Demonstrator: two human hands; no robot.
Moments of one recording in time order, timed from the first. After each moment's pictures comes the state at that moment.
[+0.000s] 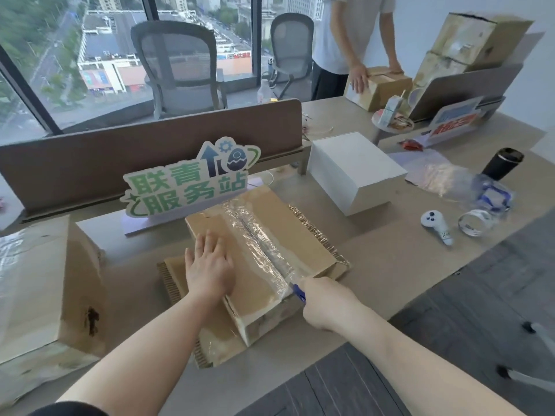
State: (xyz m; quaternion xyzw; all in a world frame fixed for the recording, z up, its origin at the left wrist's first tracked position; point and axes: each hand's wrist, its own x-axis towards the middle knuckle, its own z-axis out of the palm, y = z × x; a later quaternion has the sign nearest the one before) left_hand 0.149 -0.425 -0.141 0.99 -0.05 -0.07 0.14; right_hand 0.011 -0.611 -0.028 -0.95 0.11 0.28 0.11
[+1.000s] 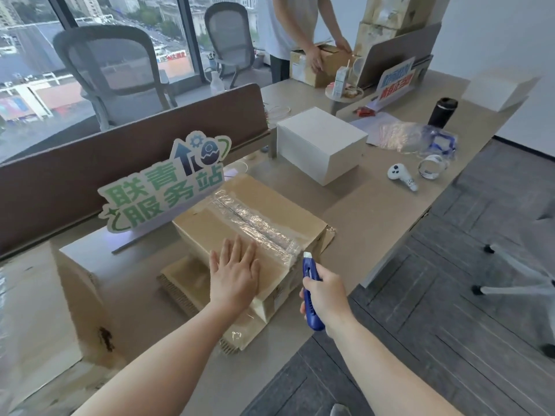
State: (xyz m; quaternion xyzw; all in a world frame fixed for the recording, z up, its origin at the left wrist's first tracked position) left_hand 0.093 -0.413 -0.141 0.95 -0.27 -0.08 0.10; right_hand -0.049 -0.545 -0.094 -0.64 0.39 -0.04 0.66
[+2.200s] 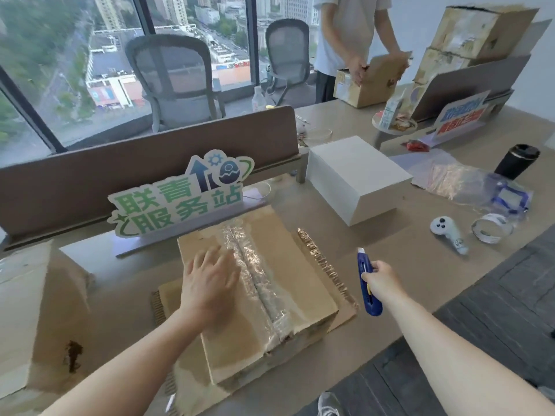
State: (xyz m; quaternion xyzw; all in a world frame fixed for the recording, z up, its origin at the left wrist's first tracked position) left_hand 0.156 -0.442 -0.116 0.98 -0.15 -0.01 0.12; right_hand 0.069 -0.796 -0.170 -0.80 0.40 0.02 0.45
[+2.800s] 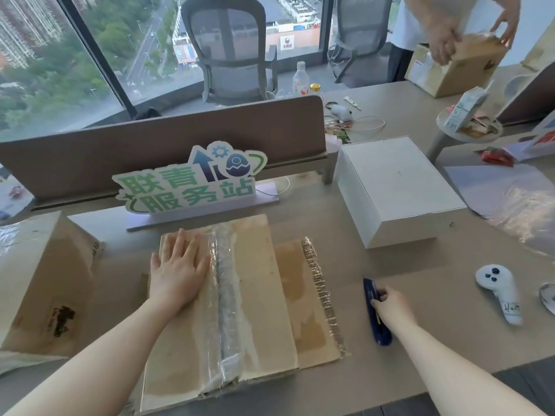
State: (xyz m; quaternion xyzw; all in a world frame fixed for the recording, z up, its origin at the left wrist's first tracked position) left_hand 0.204 -0.467 -0.136 0.99 0.06 -0.07 0.07; right_hand 0.141 -0.907 -0.241 -0.86 0.33 0.20 0.33
